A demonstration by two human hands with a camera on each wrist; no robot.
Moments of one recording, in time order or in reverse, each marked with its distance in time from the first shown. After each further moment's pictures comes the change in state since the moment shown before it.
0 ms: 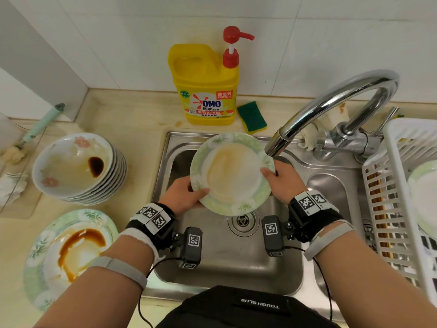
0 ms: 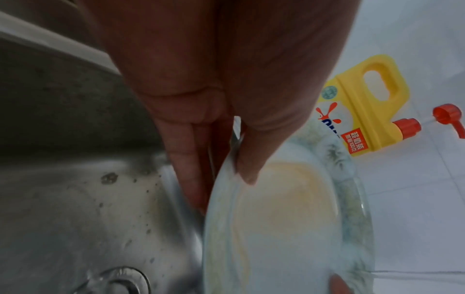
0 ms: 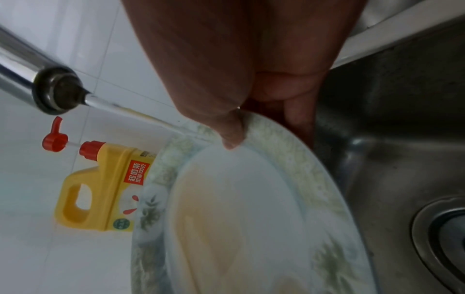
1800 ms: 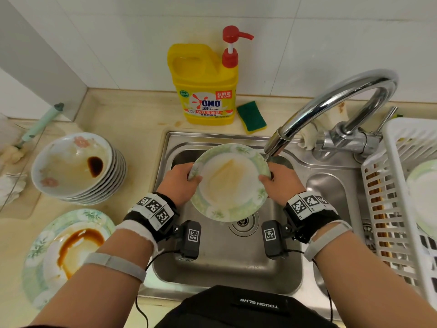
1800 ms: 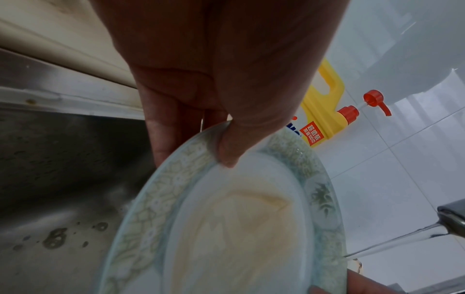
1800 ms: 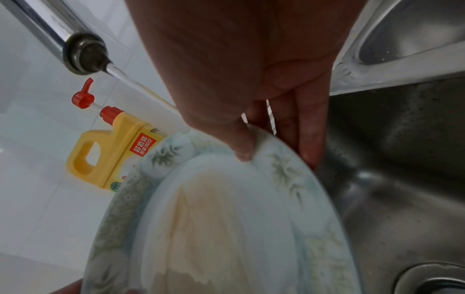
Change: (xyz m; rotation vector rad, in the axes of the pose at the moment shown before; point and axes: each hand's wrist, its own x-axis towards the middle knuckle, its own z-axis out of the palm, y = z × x) left_hand 0.005 0.028 -0.009 0.523 0.137 0.215; right_hand -0.003 -0.004 -0.001 -0.345 -0.038 0.026
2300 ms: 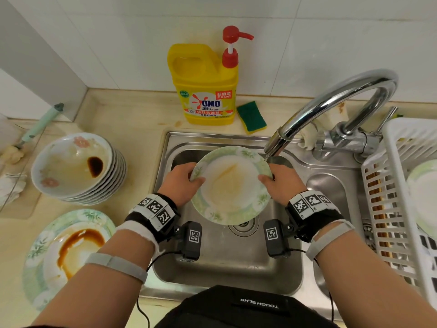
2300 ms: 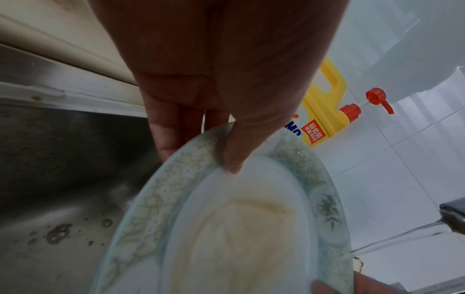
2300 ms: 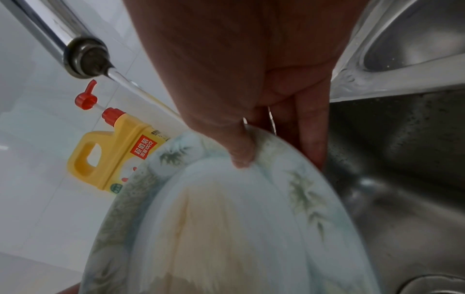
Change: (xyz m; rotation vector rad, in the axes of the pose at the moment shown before) left_hand 0.003 -0.003 0.002 -0.023 -0.007 -0.009; right_hand 0.003 0.003 -0.003 -0.034 -0.038 -0.013
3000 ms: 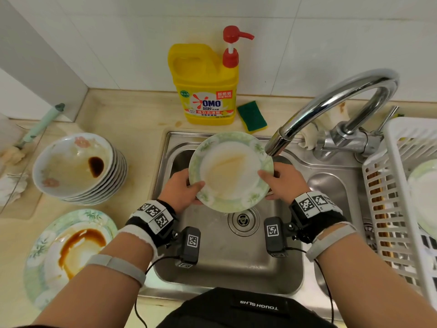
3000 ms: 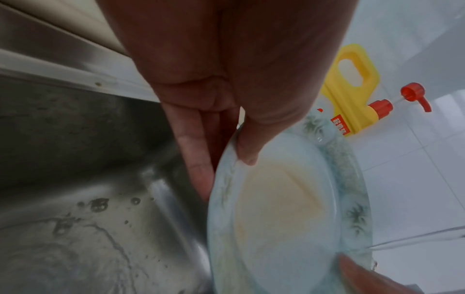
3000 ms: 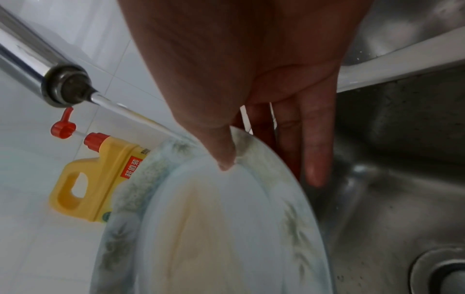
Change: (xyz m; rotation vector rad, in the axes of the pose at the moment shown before) left_hand -0.012 -0.010 0.011 -0.423 -0.053 -0.133; right_hand -0.008 -0.003 -0.002 0.485 0.023 0.096
